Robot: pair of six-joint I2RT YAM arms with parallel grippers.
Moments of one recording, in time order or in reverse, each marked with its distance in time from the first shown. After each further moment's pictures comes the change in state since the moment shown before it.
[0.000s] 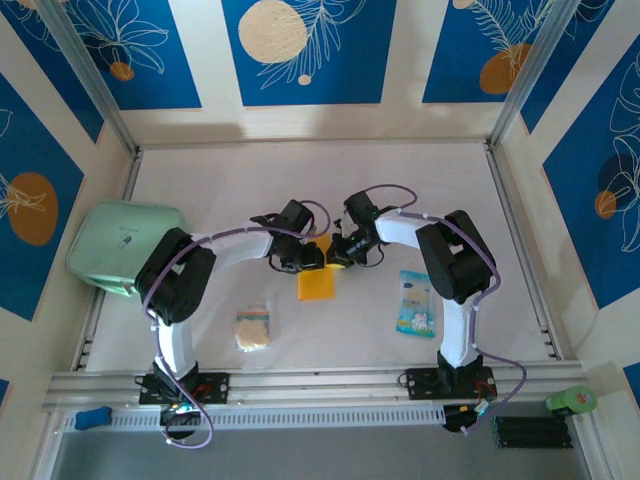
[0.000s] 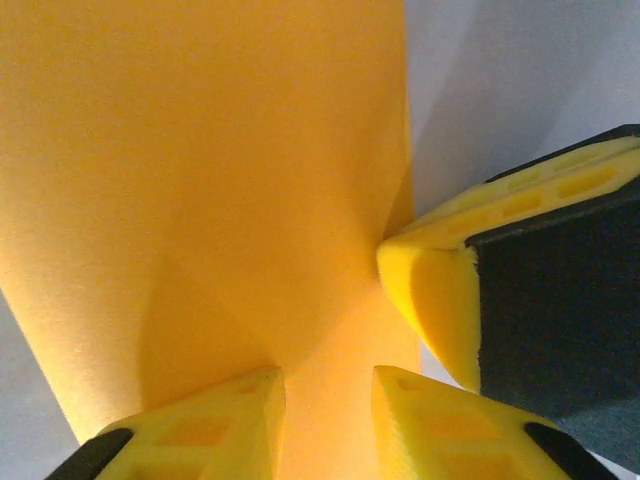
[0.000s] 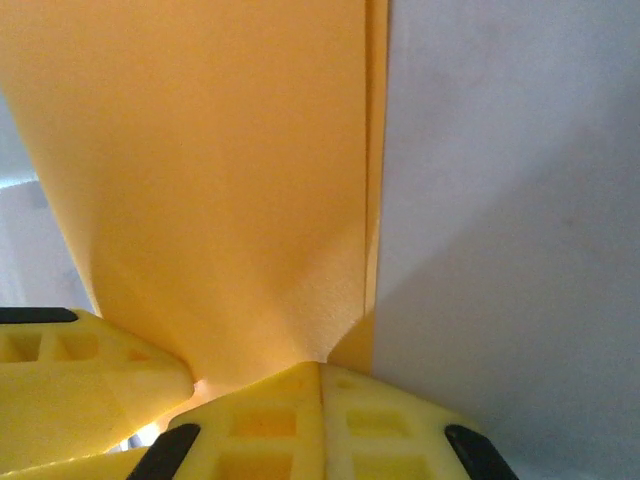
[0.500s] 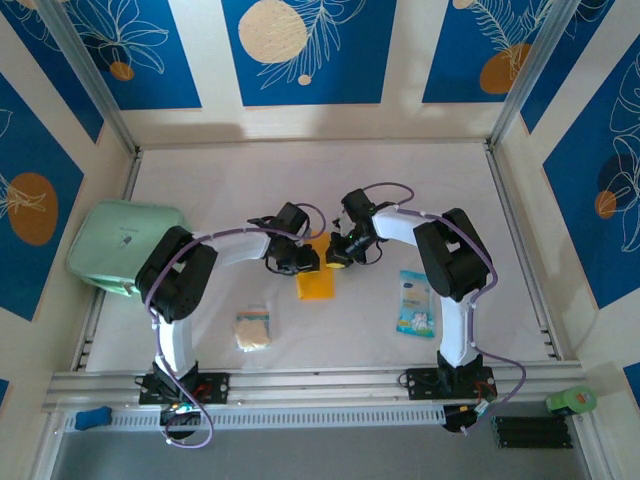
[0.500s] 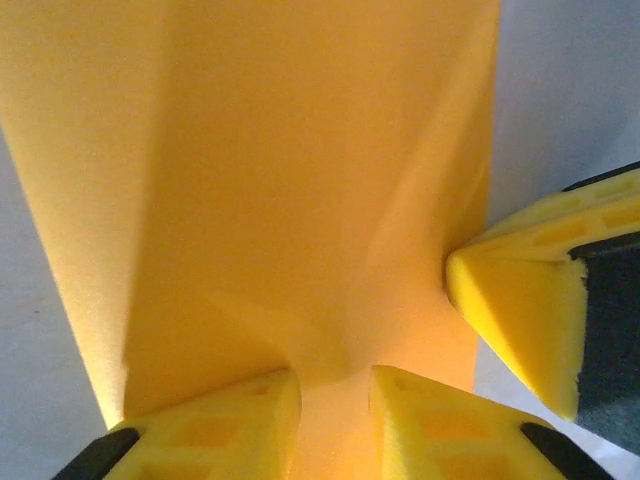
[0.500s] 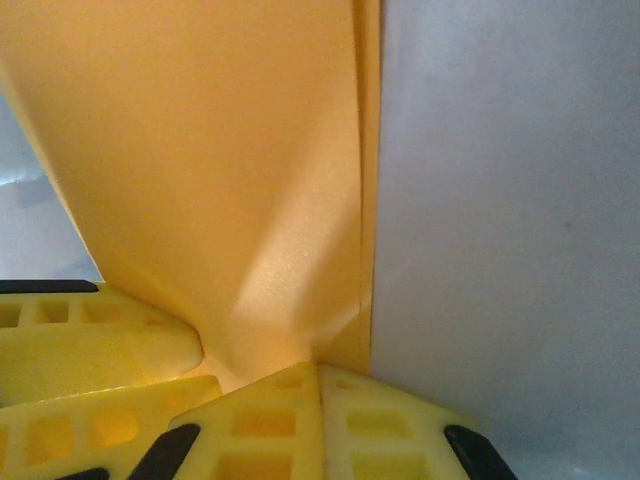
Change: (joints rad) left arm 0.033 0.013 -0.044 0.035 0.011 0.002; right arm 0.005 0.030 0.057 -0.079 0.016 0.000
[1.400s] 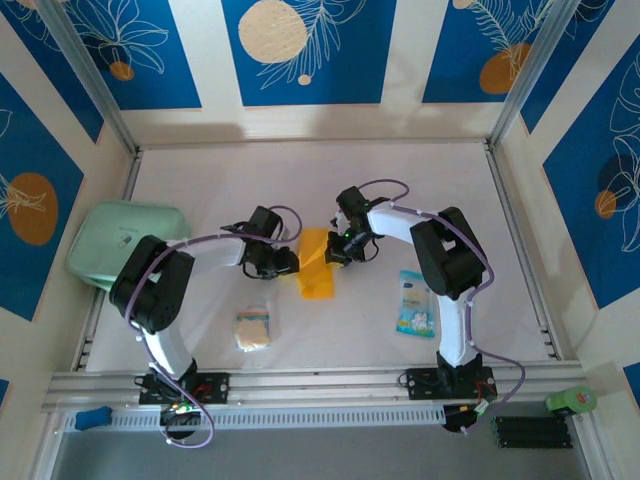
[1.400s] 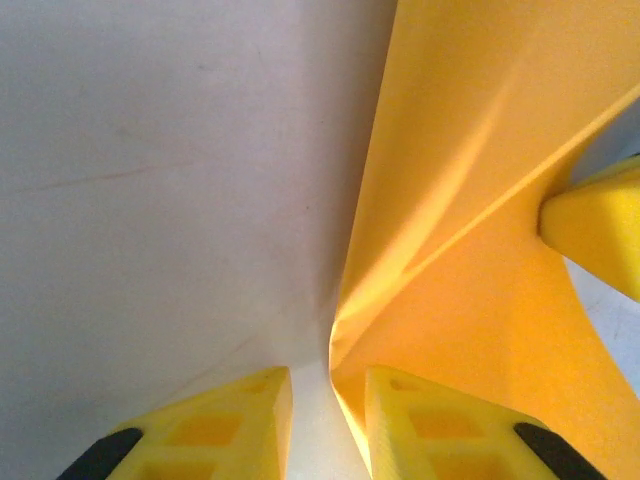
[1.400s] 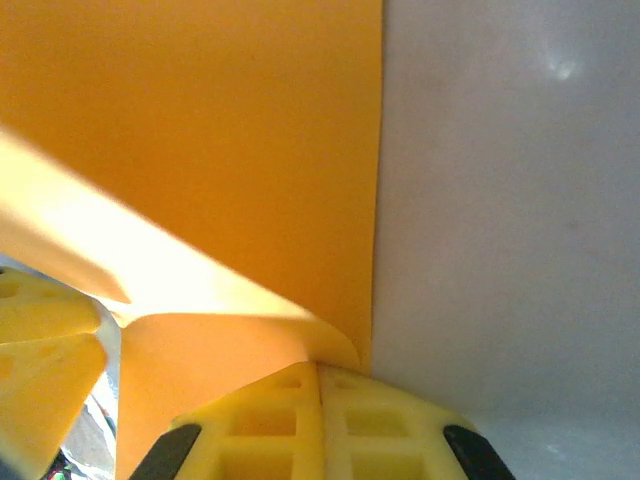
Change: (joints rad) left arm 0.114 -0.158 -0.190 0.059 0.048 0.060; right arm 0.014 0.035 0.068 -0.095 0.051 0.000
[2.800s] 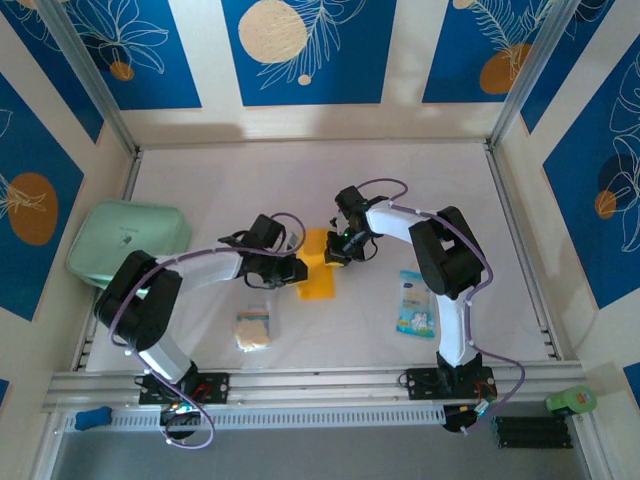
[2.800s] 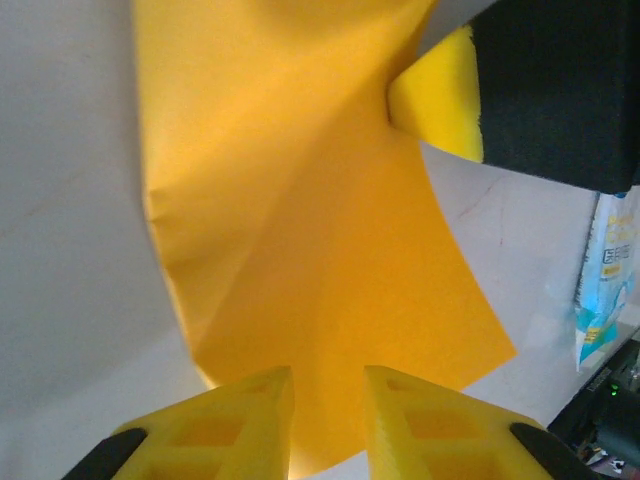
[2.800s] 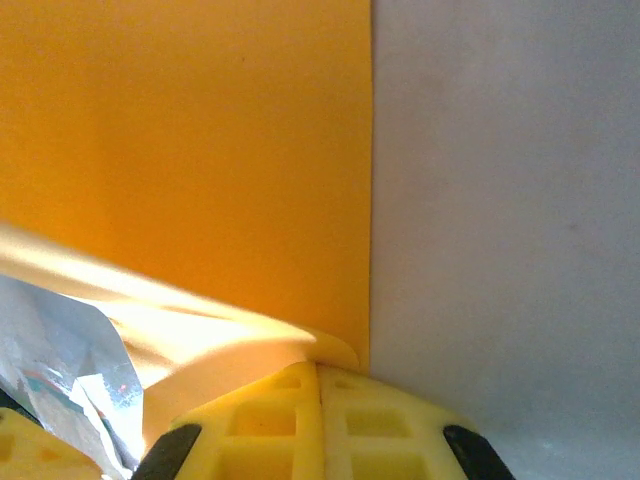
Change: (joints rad) left arm -0.093 -0.097 -0.089 0.088 0.092 -0.074; right arm 0.003 0.011 0.018 -0.025 0.012 0.000
